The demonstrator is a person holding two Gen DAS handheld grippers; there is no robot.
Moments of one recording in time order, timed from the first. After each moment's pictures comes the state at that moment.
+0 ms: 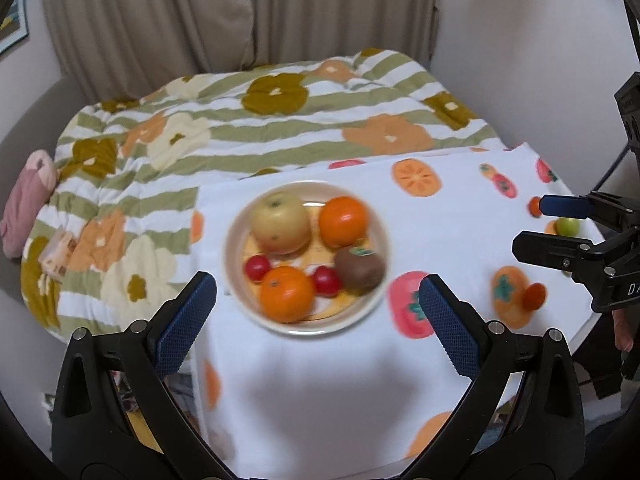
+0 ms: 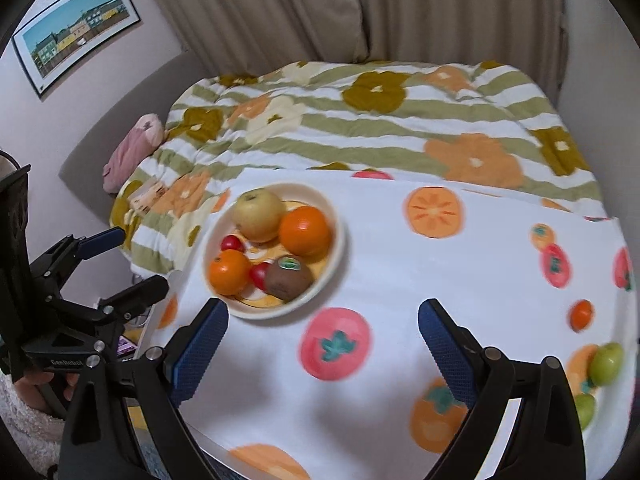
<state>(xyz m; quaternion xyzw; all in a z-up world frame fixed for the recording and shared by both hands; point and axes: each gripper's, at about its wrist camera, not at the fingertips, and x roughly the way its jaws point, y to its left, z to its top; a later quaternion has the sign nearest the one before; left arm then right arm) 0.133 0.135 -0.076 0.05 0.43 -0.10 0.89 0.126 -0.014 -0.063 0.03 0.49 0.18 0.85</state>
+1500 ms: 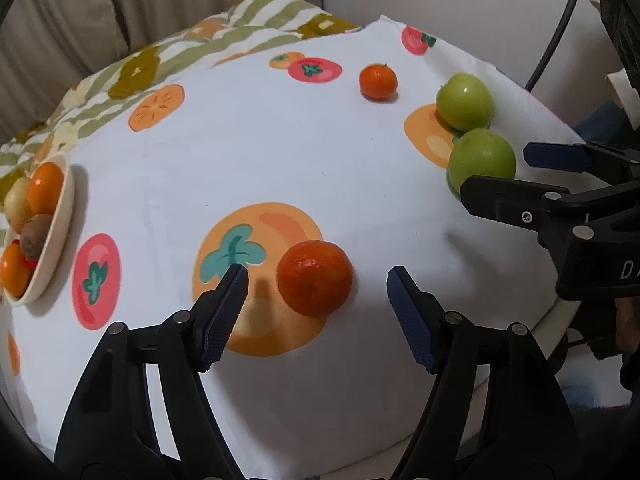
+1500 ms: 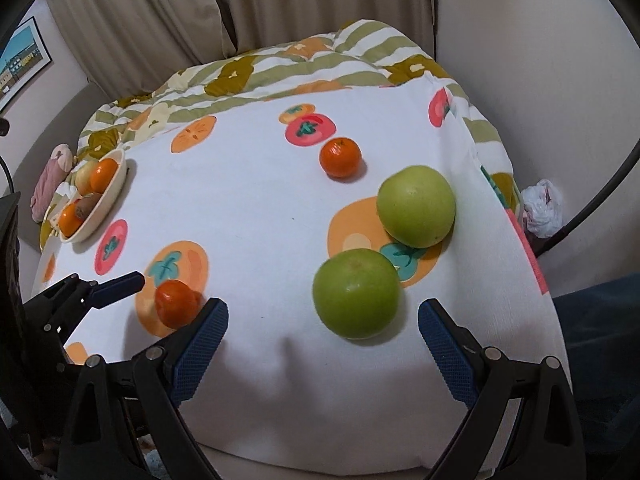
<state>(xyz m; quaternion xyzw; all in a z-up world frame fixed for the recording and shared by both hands) 0.076 -0.158 -0.217 0.13 0.49 -0.19 0.84 0.047 -0.253 -0.160 0.06 0.51 0.04 0.86</state>
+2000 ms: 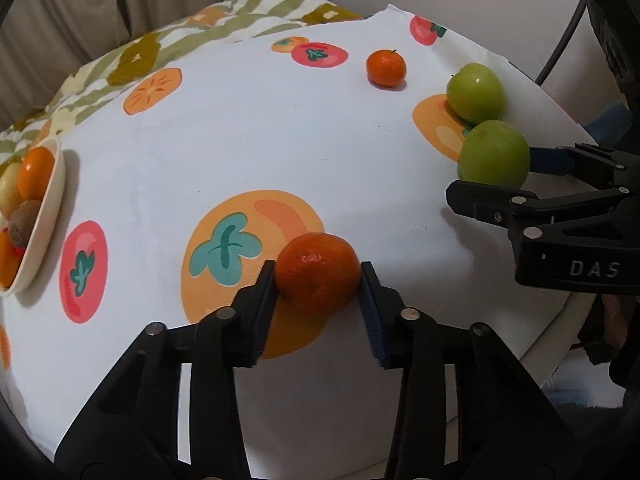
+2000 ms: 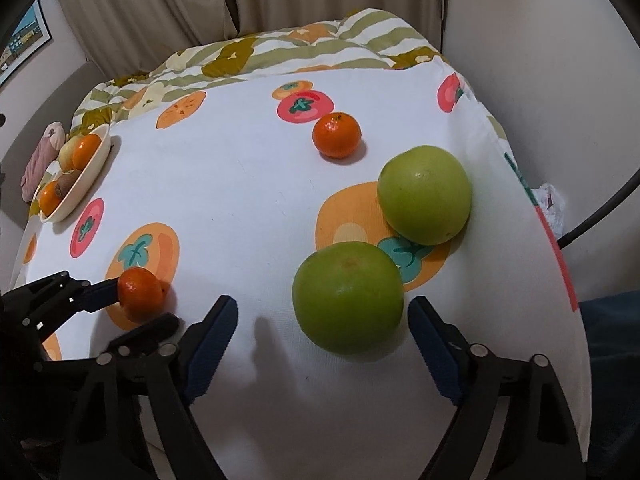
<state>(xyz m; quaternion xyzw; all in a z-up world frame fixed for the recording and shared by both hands) 0.082 -0.157 -0.228 0.11 0.51 -0.19 0.83 0.059 -0.253 -0.183 0.03 0.52 0.04 0.85</state>
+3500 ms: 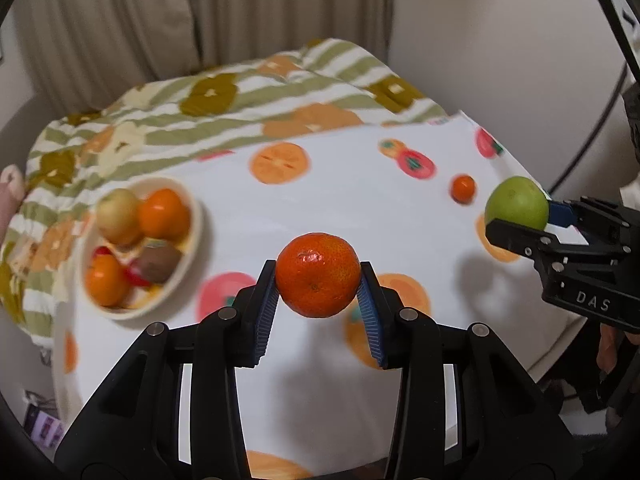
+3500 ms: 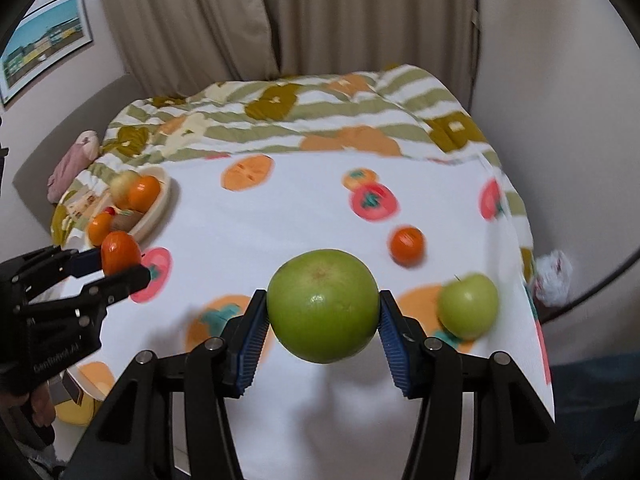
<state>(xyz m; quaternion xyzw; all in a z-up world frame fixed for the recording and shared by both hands) 0.100 -0.050 -0.118 0.06 0.43 -0.11 0.89 0.075 -0.184 -0.100 0.01 0.45 0.10 0.89</state>
